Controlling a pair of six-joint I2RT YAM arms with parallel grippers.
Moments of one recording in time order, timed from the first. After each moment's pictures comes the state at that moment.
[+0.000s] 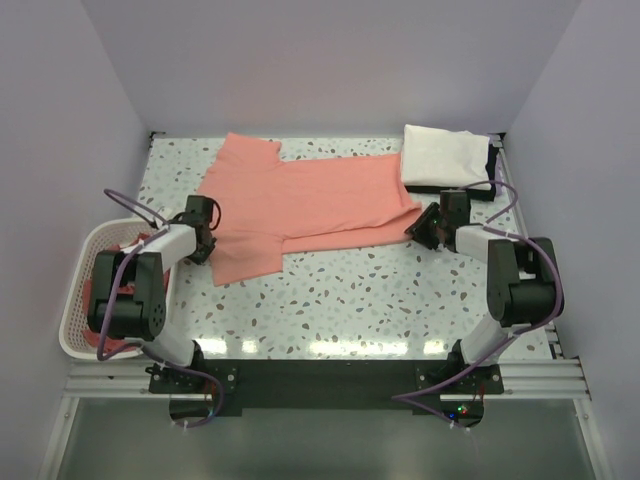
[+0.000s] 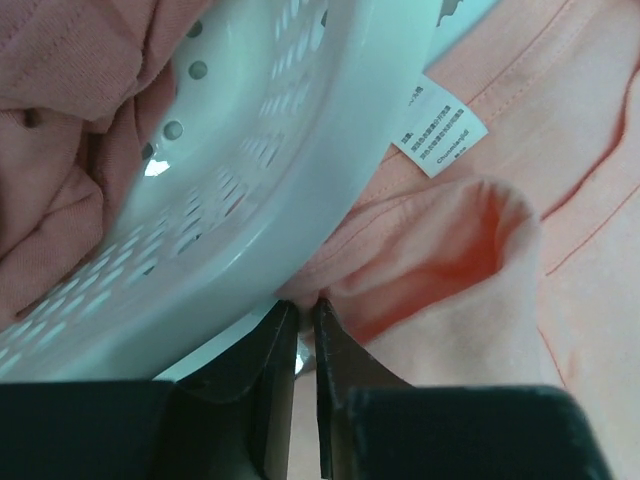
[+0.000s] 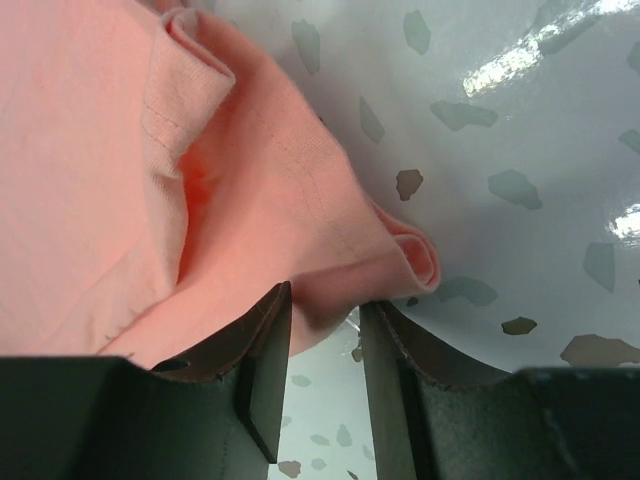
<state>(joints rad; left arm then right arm) -0.04 1.58 0.83 -0.43 -0.48 -1.06 0.05 1.68 0.82 0.00 -0.11 0.76</state>
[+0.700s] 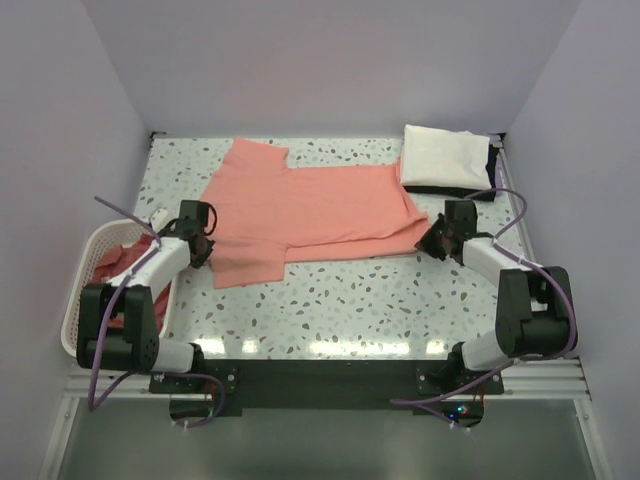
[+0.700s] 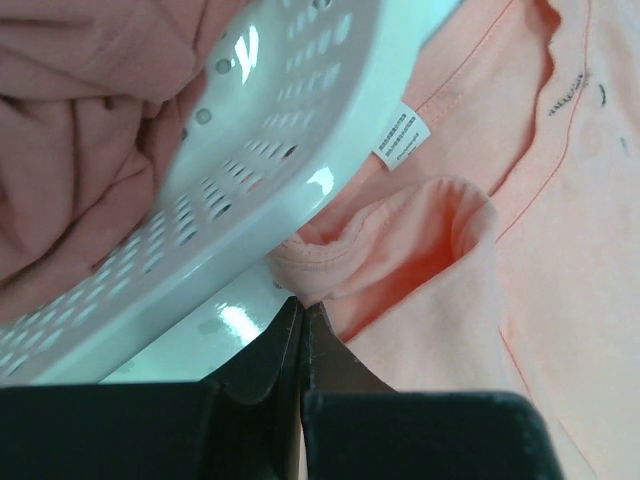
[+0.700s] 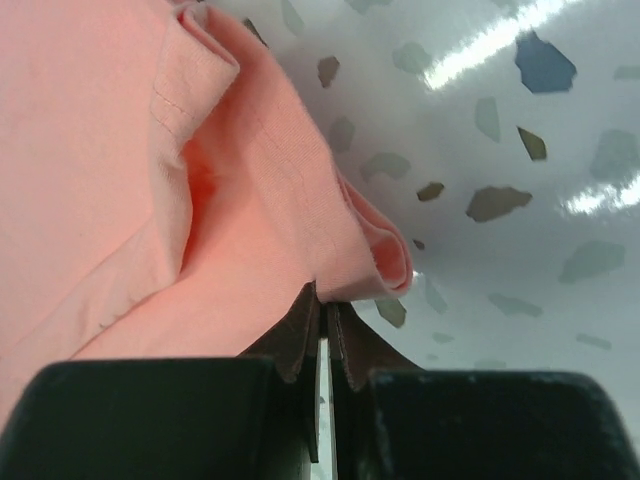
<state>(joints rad) -0.06 1.42 0.78 -0.47 -0.45 -1.04 0.05 1.50 0.74 -0.14 -0.05 0.75</state>
